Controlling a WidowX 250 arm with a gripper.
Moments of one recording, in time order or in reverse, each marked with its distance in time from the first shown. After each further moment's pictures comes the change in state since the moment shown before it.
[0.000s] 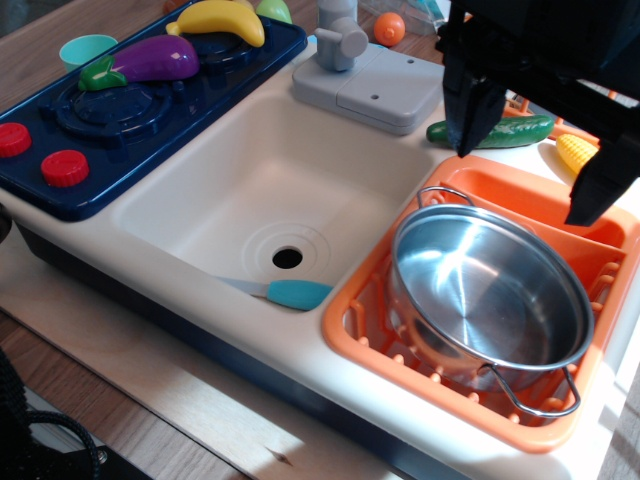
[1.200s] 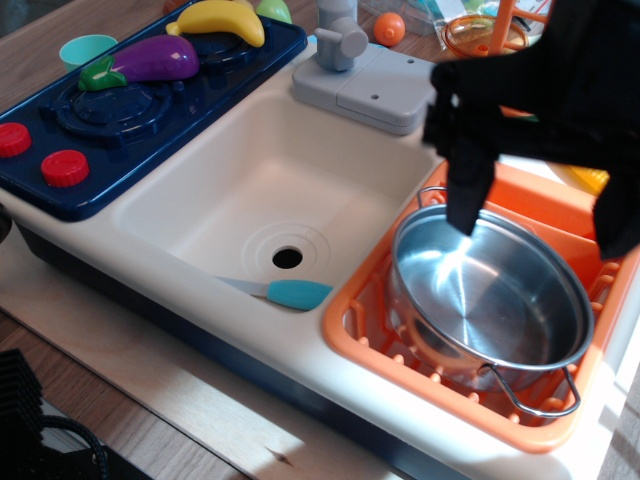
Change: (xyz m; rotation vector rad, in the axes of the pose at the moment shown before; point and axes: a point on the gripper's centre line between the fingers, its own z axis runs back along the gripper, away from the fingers) arm -0.023 -0.019 -0.005 0.076 0.032 0.632
